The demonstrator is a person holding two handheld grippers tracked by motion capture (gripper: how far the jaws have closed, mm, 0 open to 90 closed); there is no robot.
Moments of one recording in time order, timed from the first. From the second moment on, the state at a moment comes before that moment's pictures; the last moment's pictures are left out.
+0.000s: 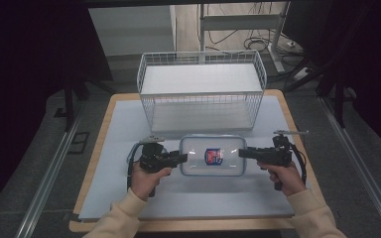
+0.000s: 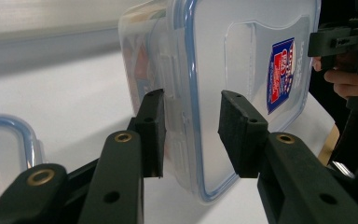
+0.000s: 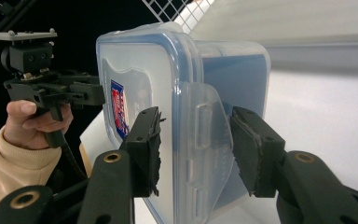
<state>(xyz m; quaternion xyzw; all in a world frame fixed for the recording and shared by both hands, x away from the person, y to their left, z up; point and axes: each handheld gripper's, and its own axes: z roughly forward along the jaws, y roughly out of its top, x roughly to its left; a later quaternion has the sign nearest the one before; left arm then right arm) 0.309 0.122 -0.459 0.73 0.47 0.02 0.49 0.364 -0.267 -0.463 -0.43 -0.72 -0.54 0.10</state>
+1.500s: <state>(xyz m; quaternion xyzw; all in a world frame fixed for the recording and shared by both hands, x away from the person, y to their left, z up) 0.369 0.162 -0.301 0.72 0.45 0.09 0.52 0.438 -0.226 -0.306 -0.37 -0.71 -0.59 0.05</state>
